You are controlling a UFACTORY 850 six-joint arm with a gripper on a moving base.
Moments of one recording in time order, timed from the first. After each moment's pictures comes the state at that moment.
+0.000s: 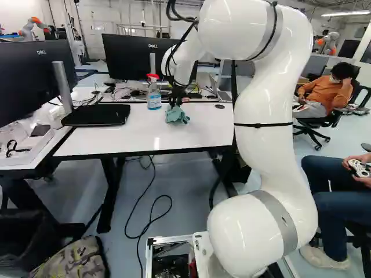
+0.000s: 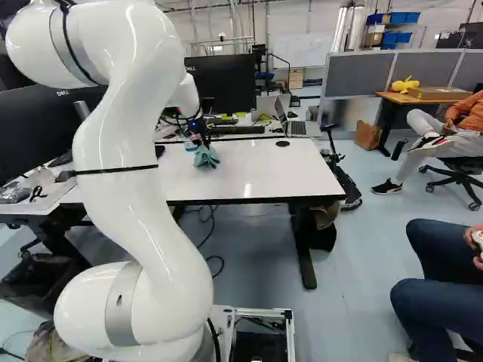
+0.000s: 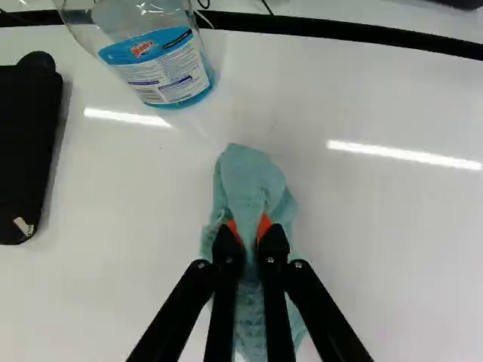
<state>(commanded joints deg) 10.3 -26.2 -79.0 1.7 -29.0 0.0</state>
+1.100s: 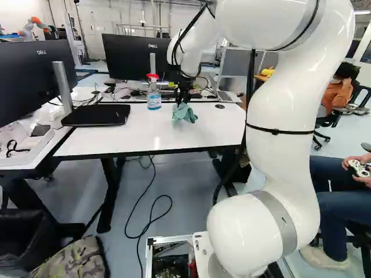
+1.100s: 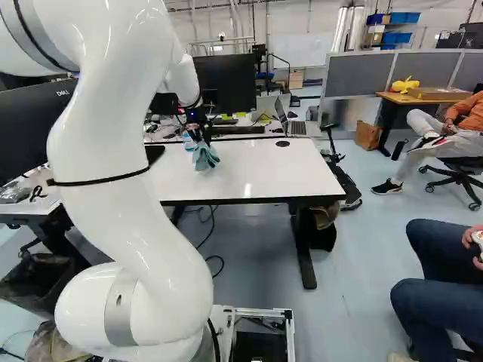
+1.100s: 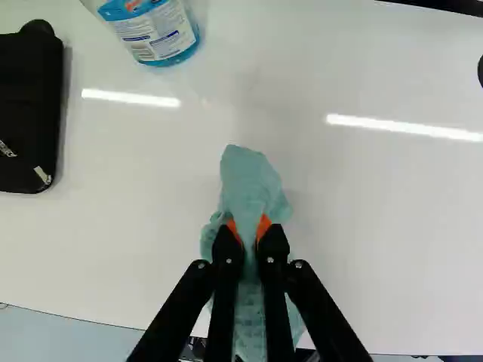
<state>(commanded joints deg) 7.6 -17.9 -74.6 1.7 -37.9 0.0</state>
